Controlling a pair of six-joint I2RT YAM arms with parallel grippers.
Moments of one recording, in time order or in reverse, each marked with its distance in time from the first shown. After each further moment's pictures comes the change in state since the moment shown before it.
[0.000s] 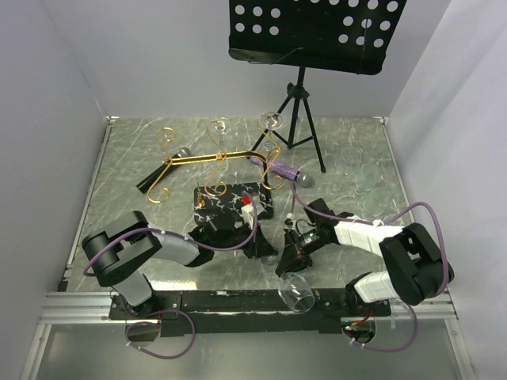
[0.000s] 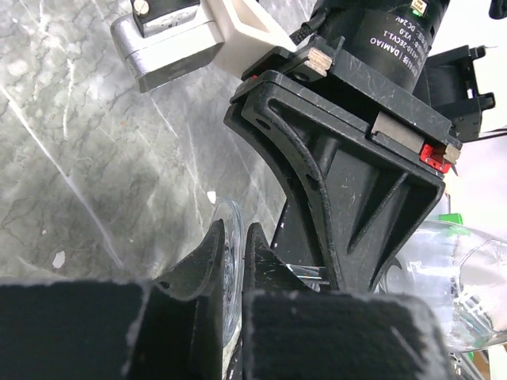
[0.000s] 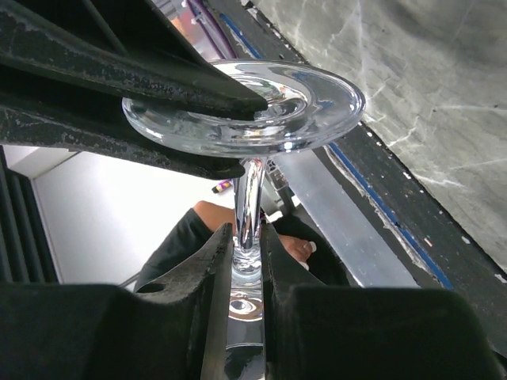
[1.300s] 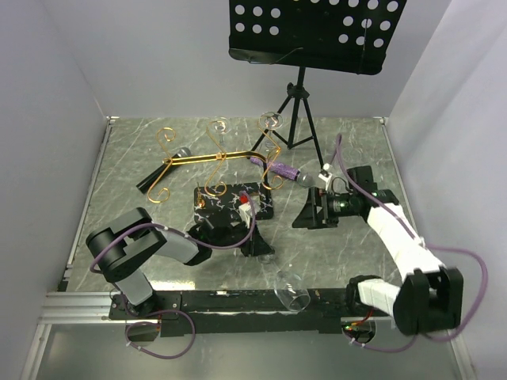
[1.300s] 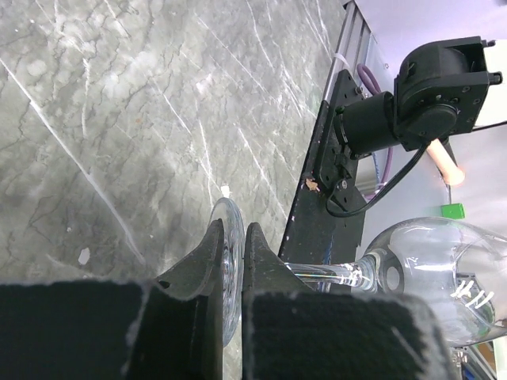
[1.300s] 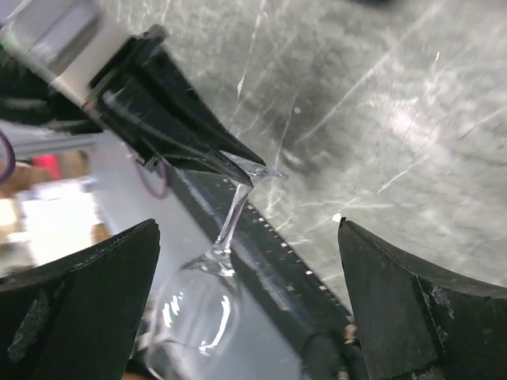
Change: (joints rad) left arm 0.053 0.039 -0.022 0.069 0.077 0.027; right arm -0.380 -0.206 0.313 -0.338 0.248 -0.519
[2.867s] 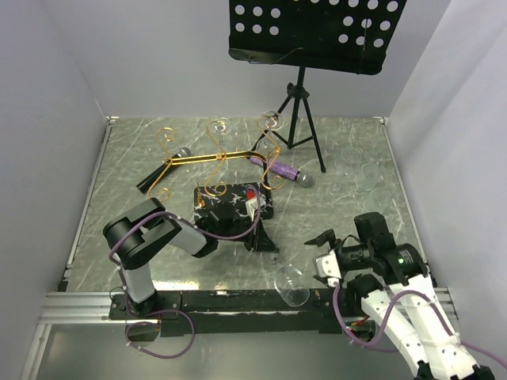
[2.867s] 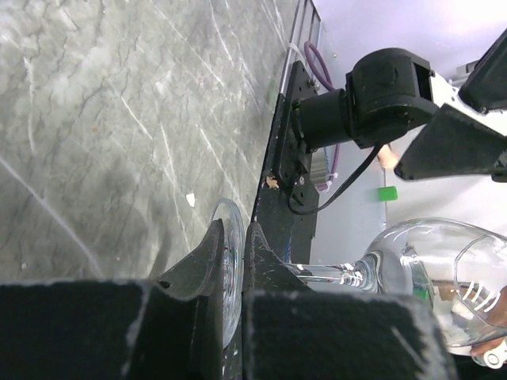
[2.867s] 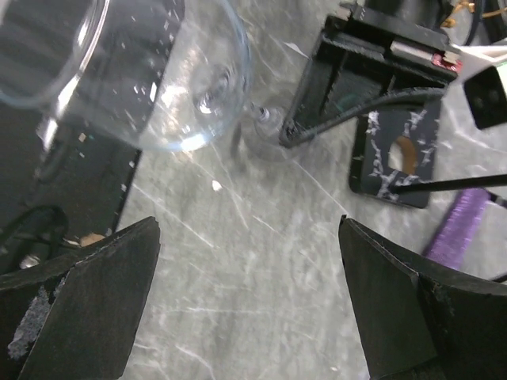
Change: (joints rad) left arm 0.052 0.130 0.084 0.074 0.198 -0.137; right arm 0.227 -0.647 -0.136 -0.430 -0.007 -1.665
